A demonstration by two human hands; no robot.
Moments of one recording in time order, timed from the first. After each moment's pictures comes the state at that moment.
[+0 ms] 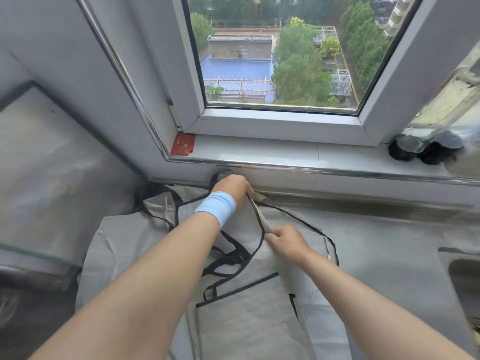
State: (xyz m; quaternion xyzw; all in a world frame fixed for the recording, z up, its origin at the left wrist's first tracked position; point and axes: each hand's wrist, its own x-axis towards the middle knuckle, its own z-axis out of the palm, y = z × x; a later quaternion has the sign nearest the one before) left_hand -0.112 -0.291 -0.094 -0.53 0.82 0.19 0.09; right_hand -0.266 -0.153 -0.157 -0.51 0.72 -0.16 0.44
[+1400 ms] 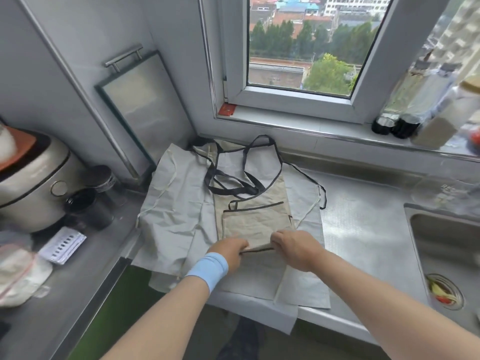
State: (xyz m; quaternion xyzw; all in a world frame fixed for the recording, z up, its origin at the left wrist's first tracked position) left_hand -0.027 0.109 -0.117 -0.58 0.77 0.26 0.09; right_hand -0.251 0.101 -0.123 -0.87 0.48 -0.01 0.12
